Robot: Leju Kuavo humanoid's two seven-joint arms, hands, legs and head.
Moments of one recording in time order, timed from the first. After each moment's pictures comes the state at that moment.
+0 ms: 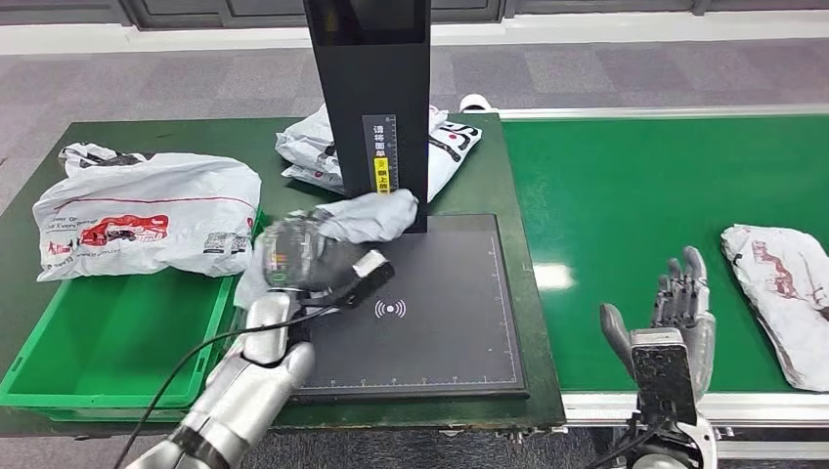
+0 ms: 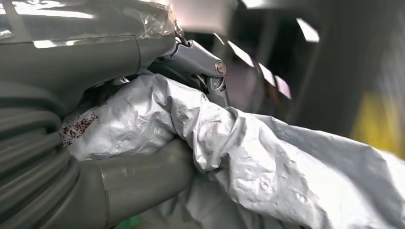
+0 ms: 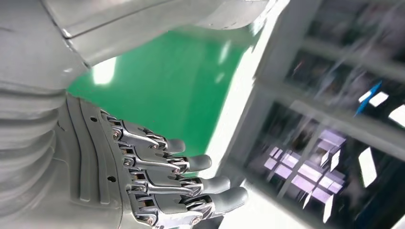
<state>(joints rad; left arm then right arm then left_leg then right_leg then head) -0.43 -0.11 -0.29 -1.03 -1.29 0.65 0.14 0.20 0.12 -0.04 -1.82 0.55 -0.37 -0.20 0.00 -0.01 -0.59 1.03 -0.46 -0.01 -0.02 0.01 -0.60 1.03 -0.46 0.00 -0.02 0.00</state>
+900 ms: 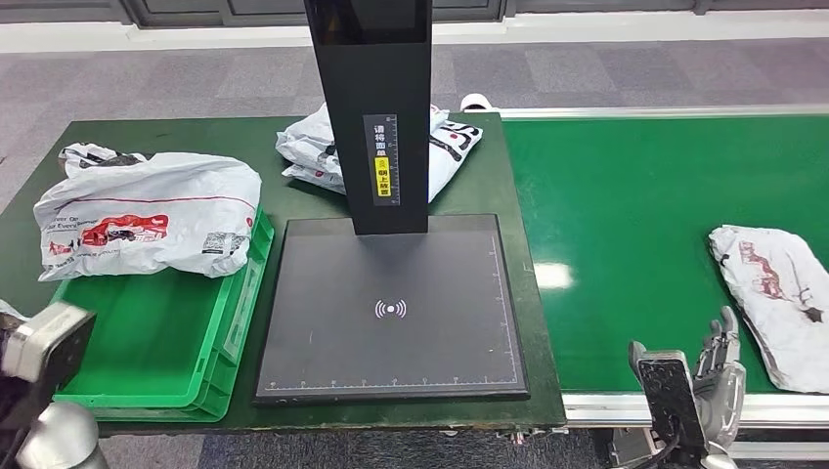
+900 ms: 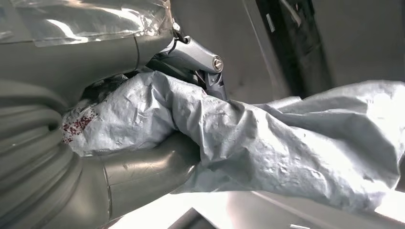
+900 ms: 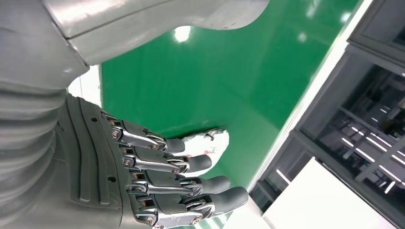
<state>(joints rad) -0.09 -0.27 0.46 -2.06 -1.26 0.69 -0.31 0.28 0.19 -0.23 -1.74 0.70 -0.32 -0.17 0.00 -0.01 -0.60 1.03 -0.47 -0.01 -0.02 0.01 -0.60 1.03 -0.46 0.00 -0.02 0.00</state>
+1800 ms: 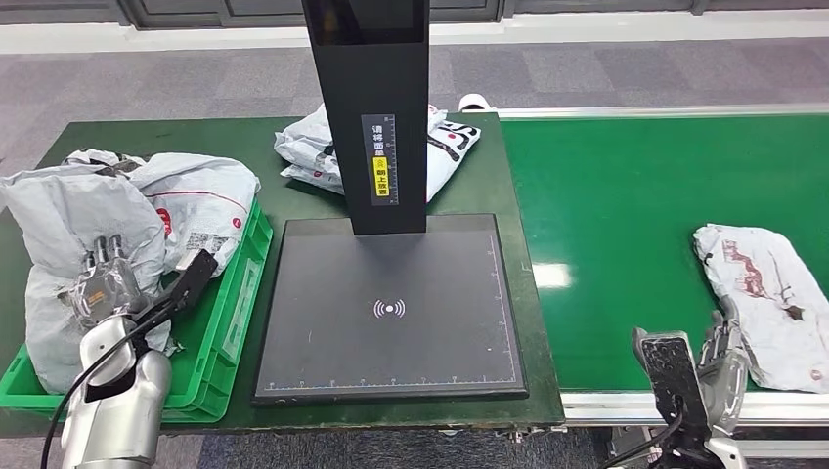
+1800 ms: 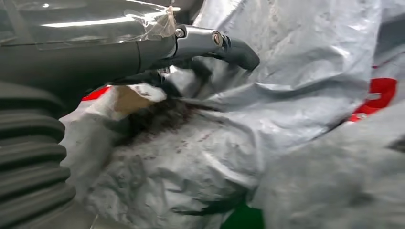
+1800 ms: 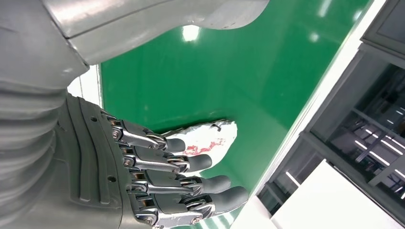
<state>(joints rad) -0.29 0.03 0.34 -1.21 -1.47 0.19 0.26 0.22 0.21 -0.28 -1.74 0.74 -0.25 -0.12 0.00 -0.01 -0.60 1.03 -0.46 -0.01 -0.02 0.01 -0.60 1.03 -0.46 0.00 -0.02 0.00</state>
